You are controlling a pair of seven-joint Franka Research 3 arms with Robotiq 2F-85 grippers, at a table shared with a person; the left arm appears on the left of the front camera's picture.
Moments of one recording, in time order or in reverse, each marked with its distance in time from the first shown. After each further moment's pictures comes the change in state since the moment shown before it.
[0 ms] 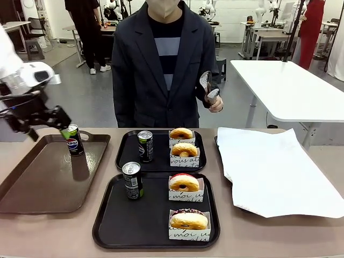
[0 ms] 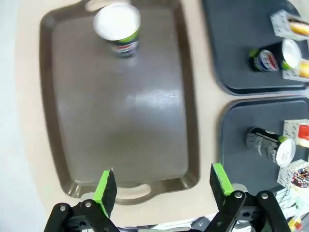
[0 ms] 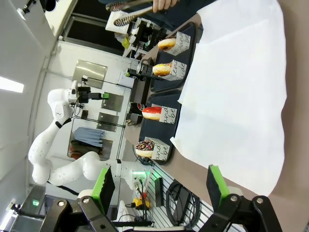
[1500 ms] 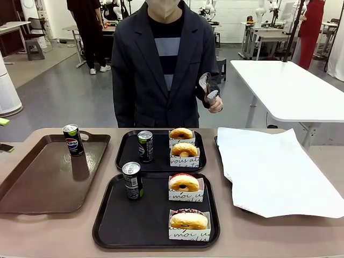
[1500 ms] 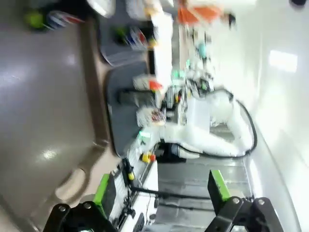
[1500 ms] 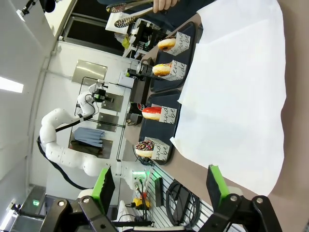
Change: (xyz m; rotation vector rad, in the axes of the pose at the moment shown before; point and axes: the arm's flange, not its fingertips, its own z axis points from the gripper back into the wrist) left arm 0.021 0.251 -0.094 -1.205 0.248 0.097; right arm 0.000 0.000 0.000 0.000 0.000 -0.001
